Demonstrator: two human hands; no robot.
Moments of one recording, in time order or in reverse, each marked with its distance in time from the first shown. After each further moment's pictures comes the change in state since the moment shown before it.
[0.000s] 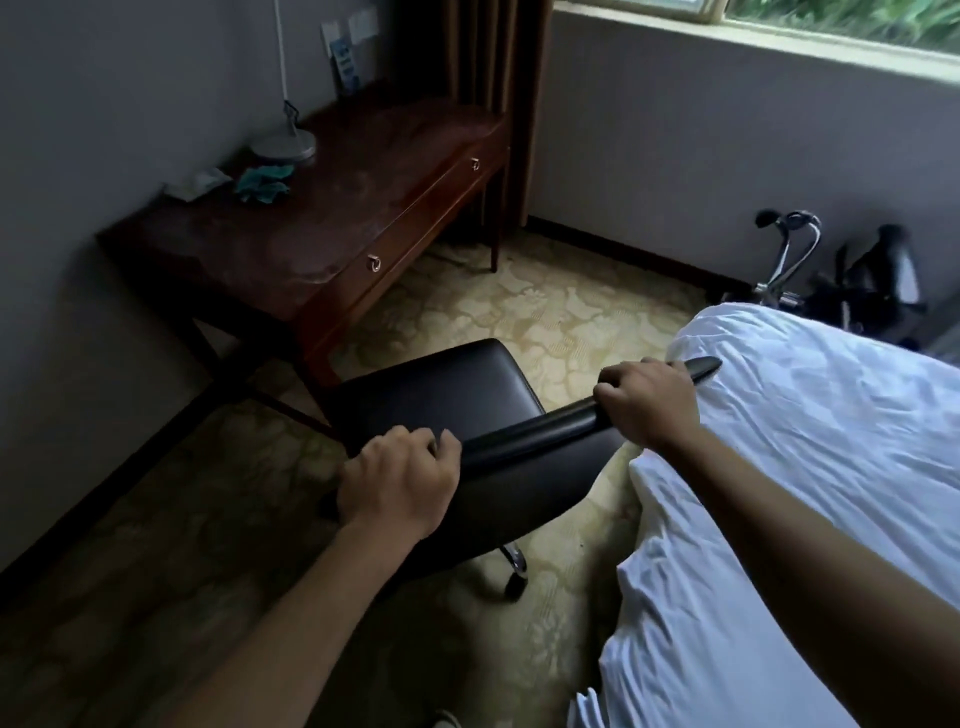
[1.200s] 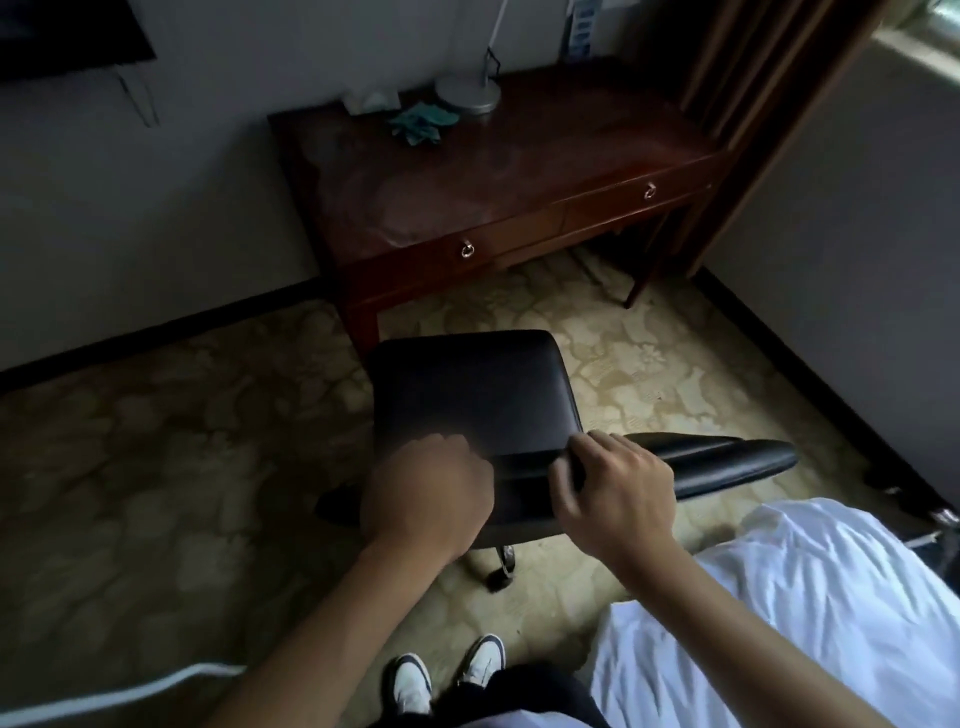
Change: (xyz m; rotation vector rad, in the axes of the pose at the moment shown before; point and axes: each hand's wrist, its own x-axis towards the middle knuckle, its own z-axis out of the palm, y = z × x) left_hand 0.132 0.185 0.046 -0.072 0.145 -0.520; right_hand 0.156 0.071 -0.005 0.260 0.103 -0.661
